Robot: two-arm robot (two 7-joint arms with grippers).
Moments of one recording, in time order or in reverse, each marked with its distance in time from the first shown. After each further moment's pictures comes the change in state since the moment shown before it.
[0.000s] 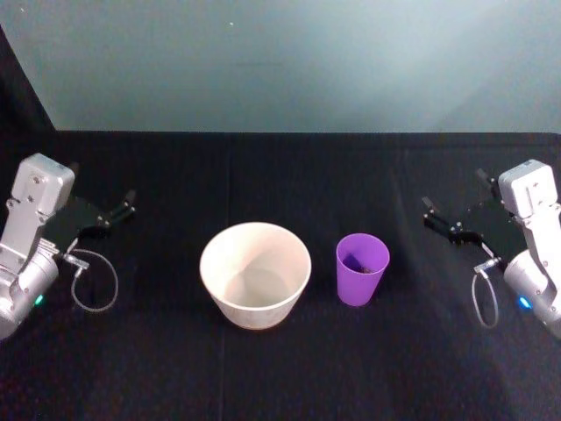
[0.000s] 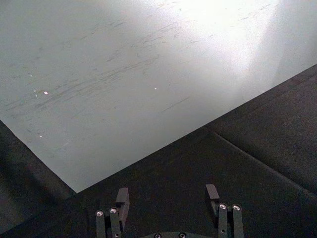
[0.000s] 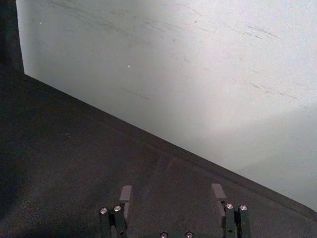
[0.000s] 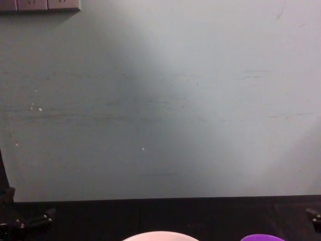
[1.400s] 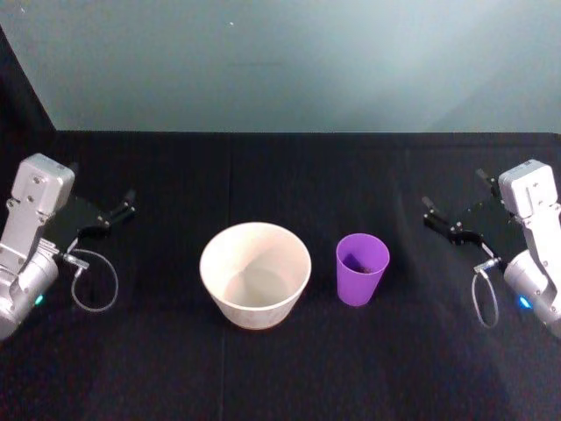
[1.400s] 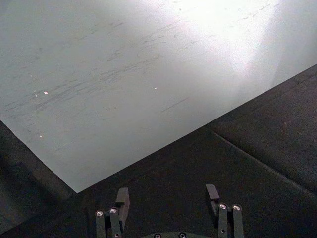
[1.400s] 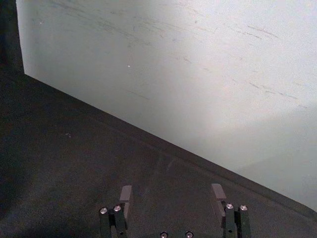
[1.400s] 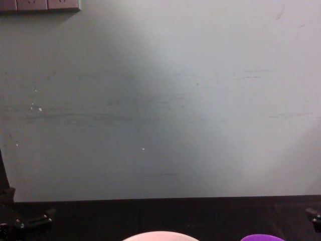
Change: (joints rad) left arm 0.000 0.000 0.000 0.000 0.000 0.000 0.000; right arm 0.000 0.000 0.000 0.000 0.000 0.000 0.000
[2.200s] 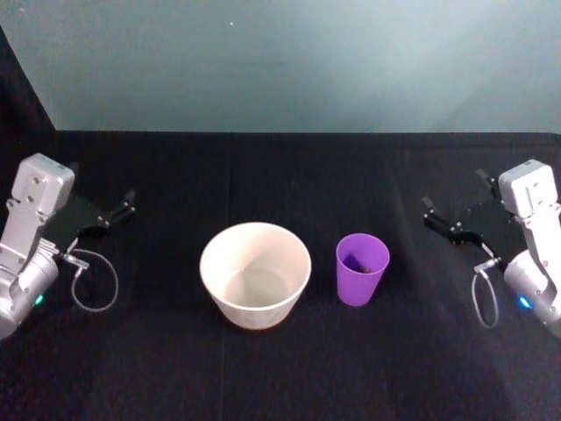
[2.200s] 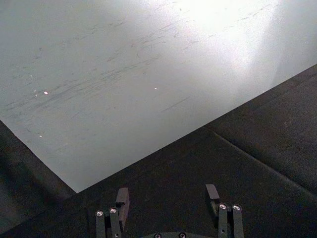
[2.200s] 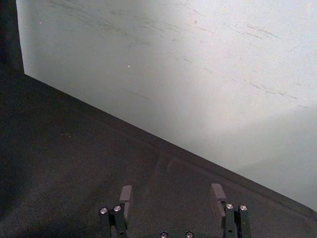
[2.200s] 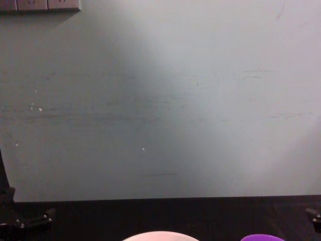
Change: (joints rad) left arm 0.000 0.000 0.000 0.000 0.000 0.000 0.000; right arm 0.000 0.000 0.000 0.000 0.000 0.000 0.000
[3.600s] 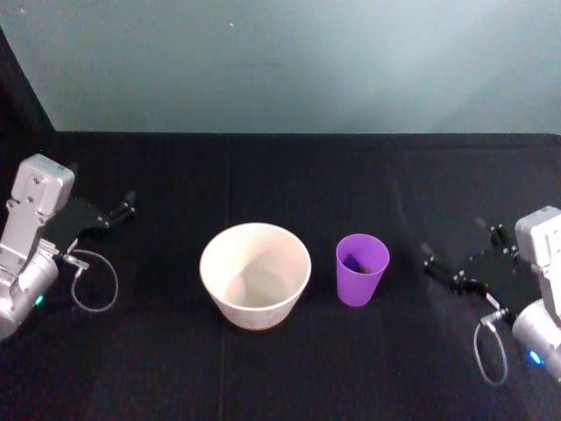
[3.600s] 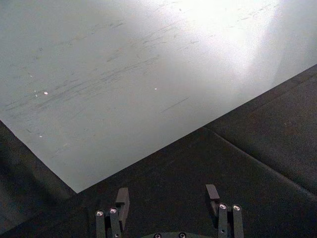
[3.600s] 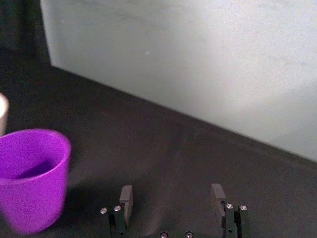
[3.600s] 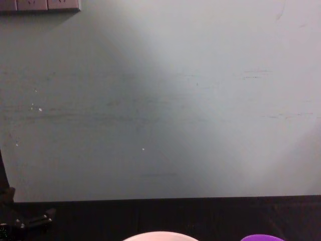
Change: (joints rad) left arm 0.000 0.000 0.000 0.000 0.000 0.000 0.000; right arm -0.210 0.031 0.079 -0.151 0.060 0.017 0.038
